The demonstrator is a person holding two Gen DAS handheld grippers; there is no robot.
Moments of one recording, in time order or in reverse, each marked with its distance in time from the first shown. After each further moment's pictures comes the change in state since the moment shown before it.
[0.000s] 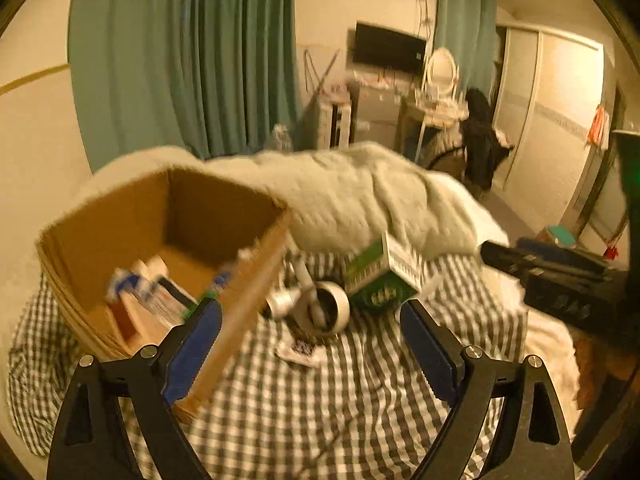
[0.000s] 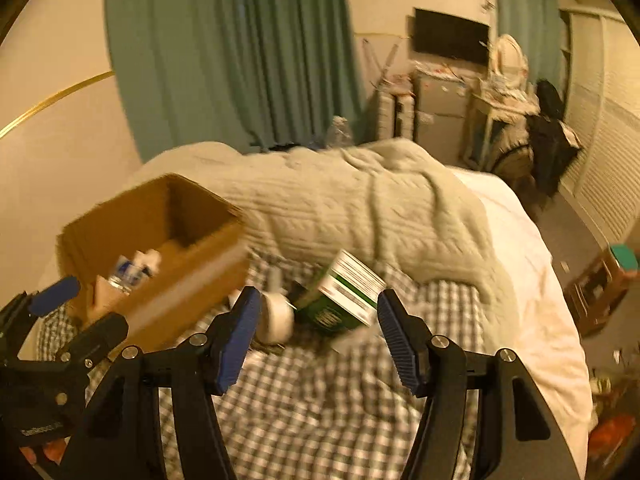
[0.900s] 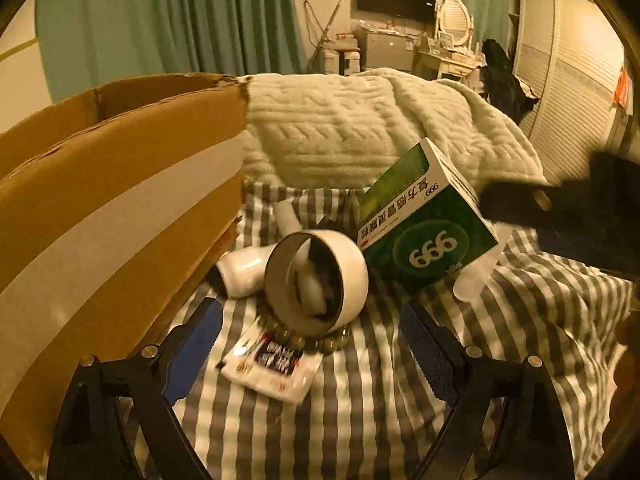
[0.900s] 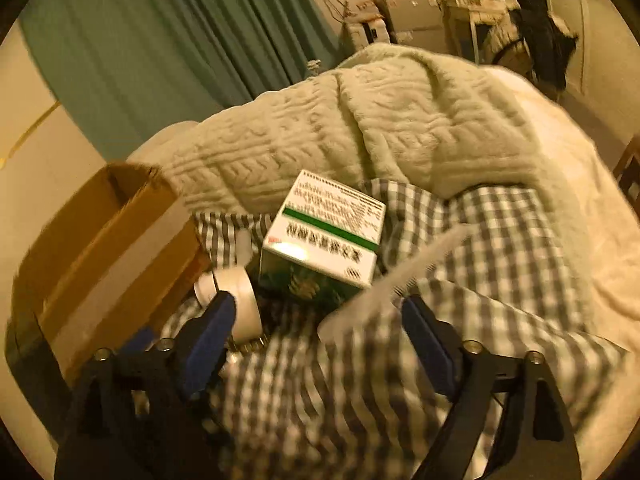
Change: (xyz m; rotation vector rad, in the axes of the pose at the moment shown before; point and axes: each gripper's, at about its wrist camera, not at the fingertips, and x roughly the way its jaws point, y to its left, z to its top) left arm 0.163 -0.023 -0.038 0.039 0.119 0.065; right arm 0.142 -0.047 -0.034 0.295 0.169 0.118
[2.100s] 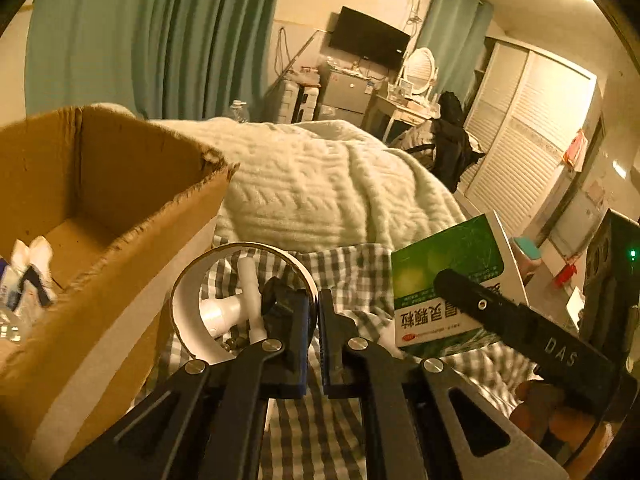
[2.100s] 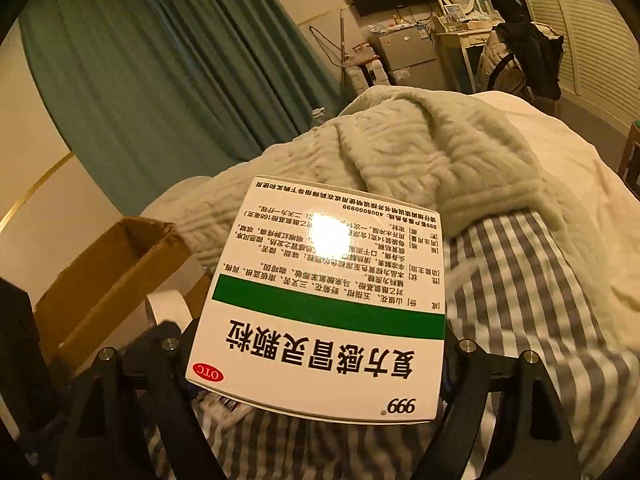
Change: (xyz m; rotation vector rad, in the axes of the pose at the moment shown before) left arm -0.053 0.029 0.037 -0.110 -0.100 -0.285; right arm -0.022 -0.001 -0.012 0.040 -0.203 0.067
